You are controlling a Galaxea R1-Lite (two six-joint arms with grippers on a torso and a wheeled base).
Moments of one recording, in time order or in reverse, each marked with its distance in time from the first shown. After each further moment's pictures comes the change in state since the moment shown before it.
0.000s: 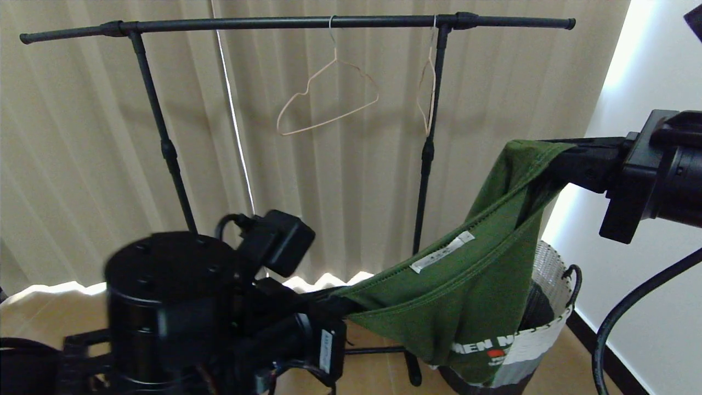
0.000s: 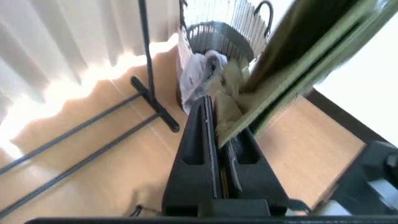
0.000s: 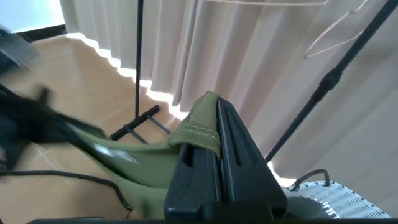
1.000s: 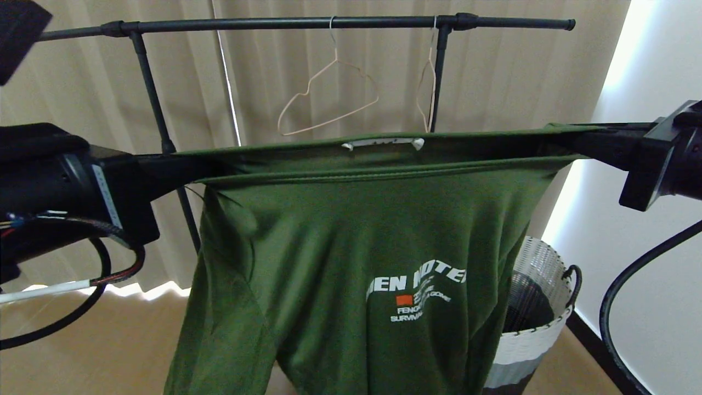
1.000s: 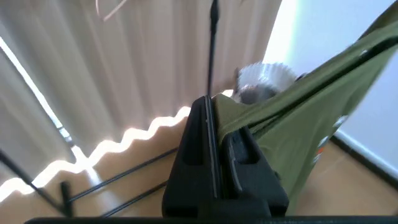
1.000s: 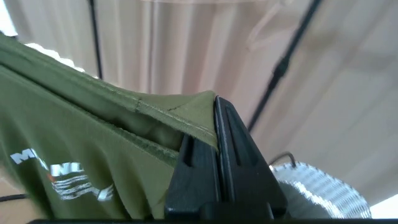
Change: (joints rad) left arm 0.308 -0.328 -0.329 0.464 -0.046 0.156; right arm -0.219 -0.026 0.005 -0.001 0.011 0.008
